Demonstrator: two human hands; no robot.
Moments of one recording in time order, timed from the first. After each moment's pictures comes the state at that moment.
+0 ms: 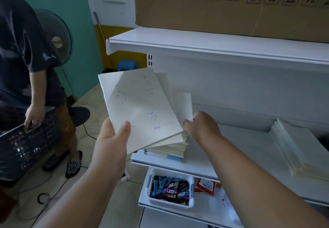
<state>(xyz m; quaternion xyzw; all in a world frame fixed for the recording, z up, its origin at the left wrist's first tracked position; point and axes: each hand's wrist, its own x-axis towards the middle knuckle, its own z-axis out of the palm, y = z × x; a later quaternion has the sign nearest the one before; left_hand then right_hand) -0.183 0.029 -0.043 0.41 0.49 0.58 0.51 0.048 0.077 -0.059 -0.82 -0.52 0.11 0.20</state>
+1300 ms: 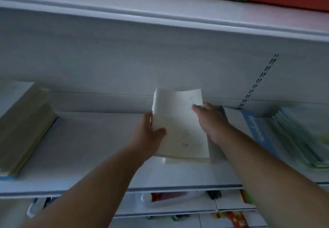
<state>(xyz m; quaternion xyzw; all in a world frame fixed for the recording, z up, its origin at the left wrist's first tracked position) 0.289 -0.003 -0.104 0.63 0.51 0.24 0.53 0.479 -0.040 -0.078 -0.82 -0.34 0.27 0.36</state>
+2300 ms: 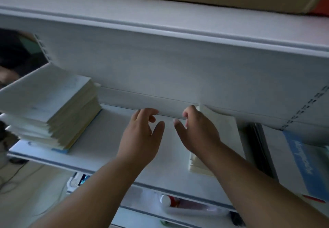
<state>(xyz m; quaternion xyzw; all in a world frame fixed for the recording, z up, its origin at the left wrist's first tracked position) 0.221 -0.013 -0.084 0.72 0.55 0.36 0.22 0.391 -0.020 -0.083 -0.71 -0.65 0.06 0.25</state>
